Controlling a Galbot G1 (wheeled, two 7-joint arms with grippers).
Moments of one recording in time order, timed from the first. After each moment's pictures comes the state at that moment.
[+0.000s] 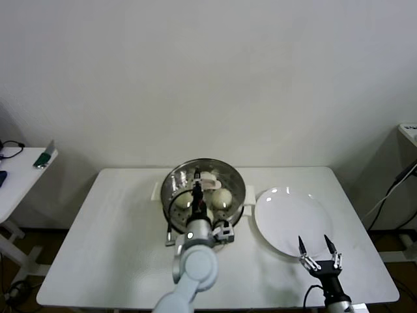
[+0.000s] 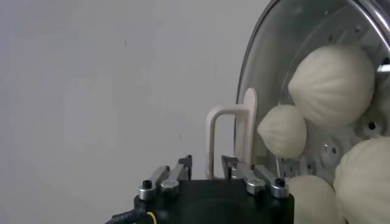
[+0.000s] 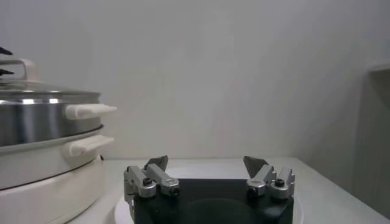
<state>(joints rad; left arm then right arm) 1.06 -1.55 0.02 -1.81 1.67 0.63 0.28 -1.61 1.20 0.56 1.69 0.40 0.41 -0.06</state>
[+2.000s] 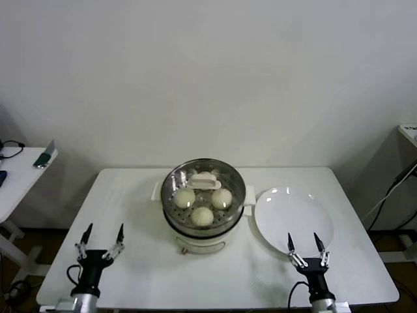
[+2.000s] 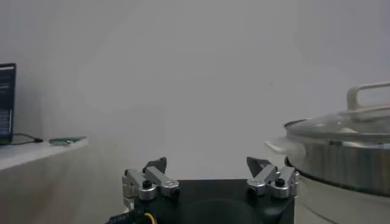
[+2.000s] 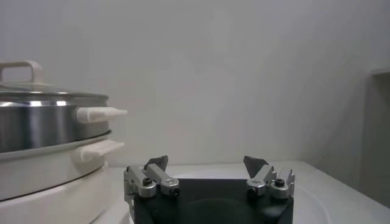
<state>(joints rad) 1.66 -1.30 -0.66 -1.88 -0.22 -0.30 -0.02 -1.56 1.24 0.47 1.67 0.33 0.45 0.05</state>
